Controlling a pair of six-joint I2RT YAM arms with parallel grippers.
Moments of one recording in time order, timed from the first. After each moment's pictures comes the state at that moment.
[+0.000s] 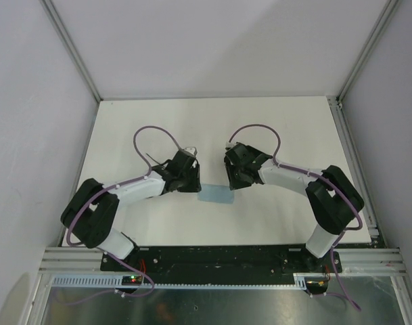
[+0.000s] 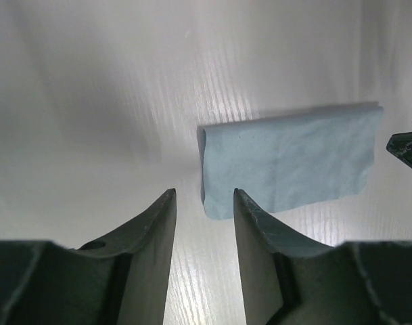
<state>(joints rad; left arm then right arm) -0.65 1.50 0.80 -0.25 -0.03 -0.56 0.72 1.69 1.06 -0.44 0.05 0.45</state>
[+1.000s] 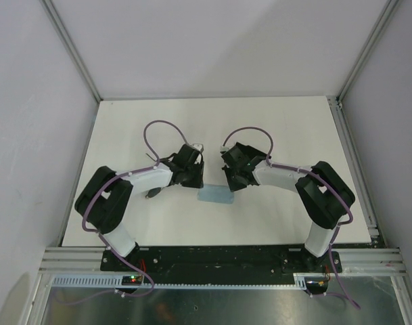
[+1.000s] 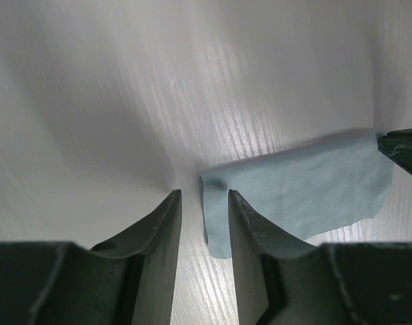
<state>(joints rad) -0.62 1.66 0.91 -0.25 0.02 -0.44 0.74 1.77 1.06 -0.36 0.07 0.36</state>
